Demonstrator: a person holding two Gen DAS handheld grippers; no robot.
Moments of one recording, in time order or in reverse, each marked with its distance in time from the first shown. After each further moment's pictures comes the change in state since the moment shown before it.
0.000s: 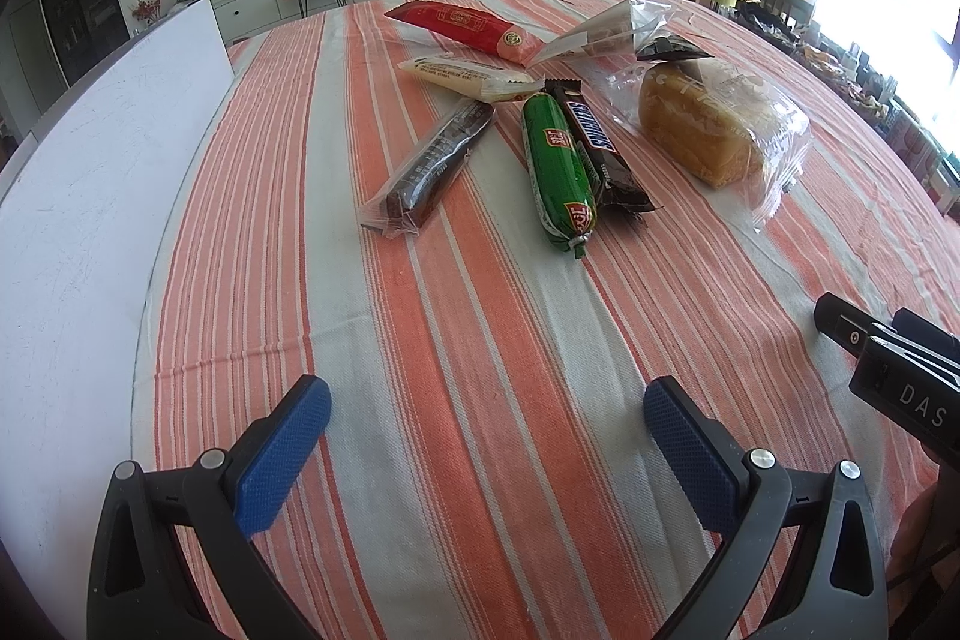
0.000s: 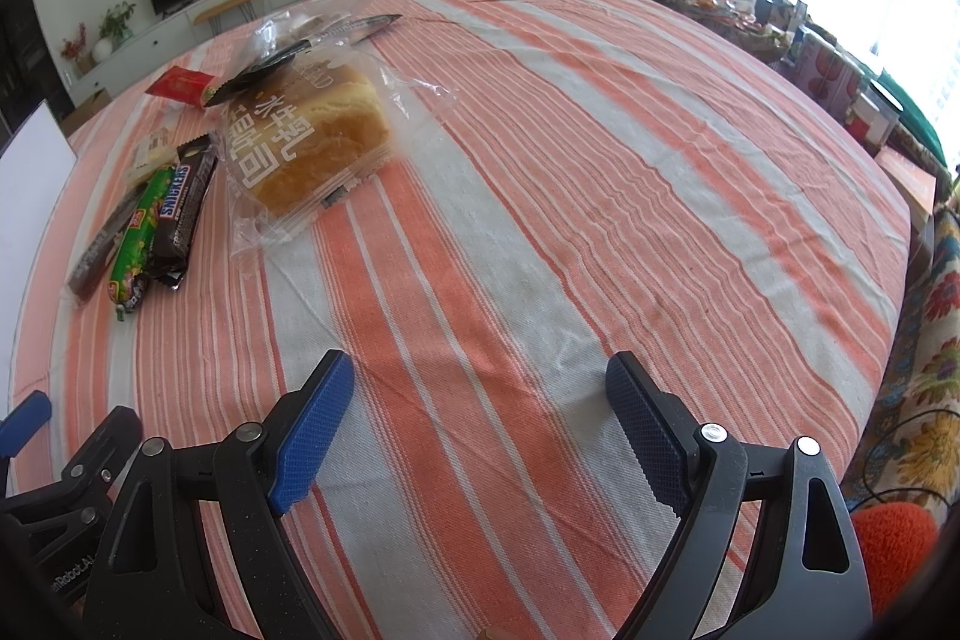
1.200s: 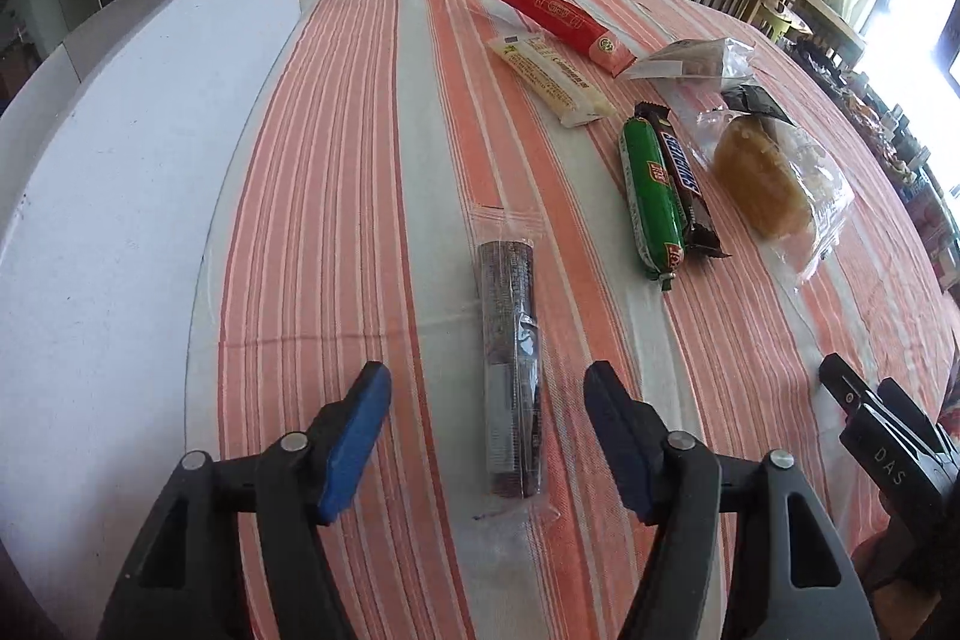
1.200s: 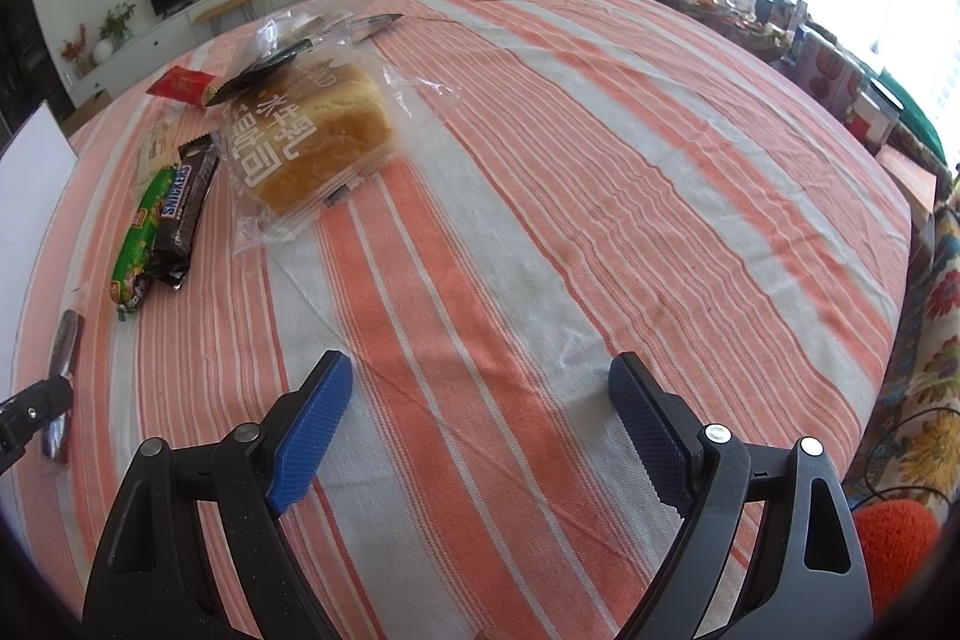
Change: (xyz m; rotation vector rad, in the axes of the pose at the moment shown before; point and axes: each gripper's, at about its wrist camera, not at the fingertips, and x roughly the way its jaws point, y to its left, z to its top) left arm -0.006 0.051 0.015 -0.190 0.075 0.003; right arm 0.001 0.003 0.000 0.000 -0.001 -0.005
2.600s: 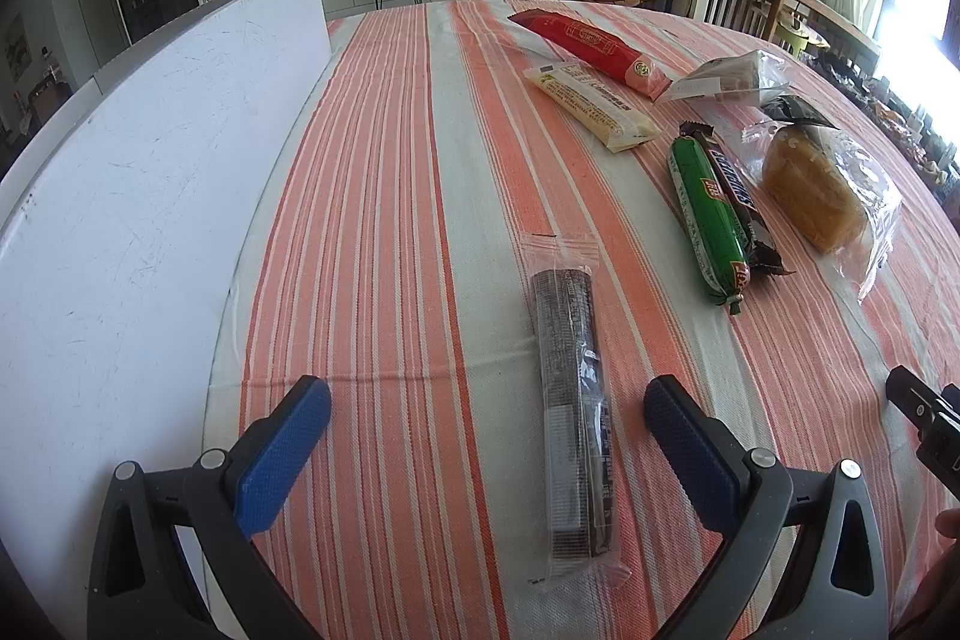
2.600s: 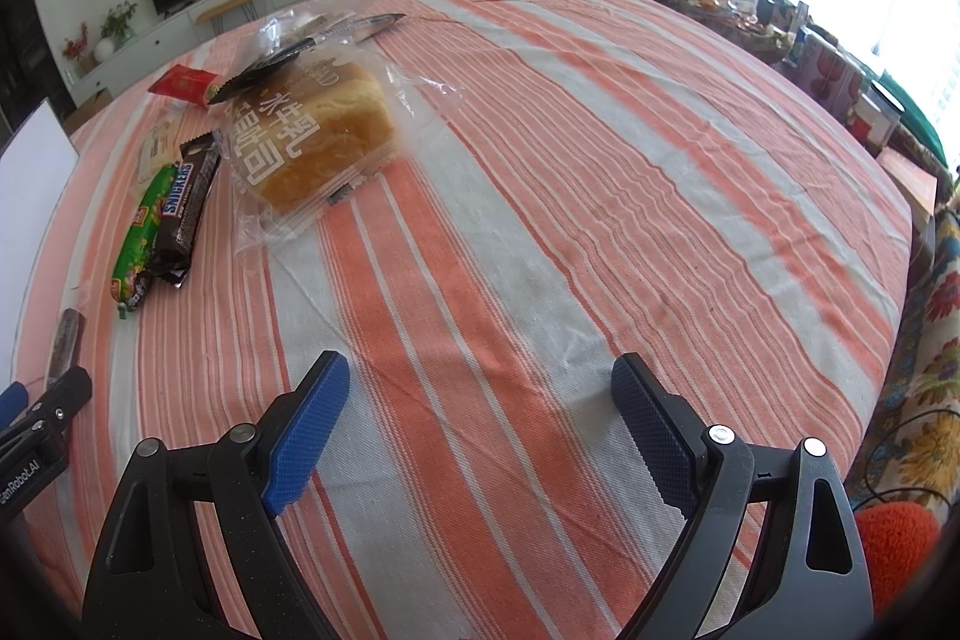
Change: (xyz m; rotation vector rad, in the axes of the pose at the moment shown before) left arm 0.015 0.001 -0.005 0.036 -0.122 0.102; right arm 0.001 0.000 0.000 -0.008 0.000 0.005
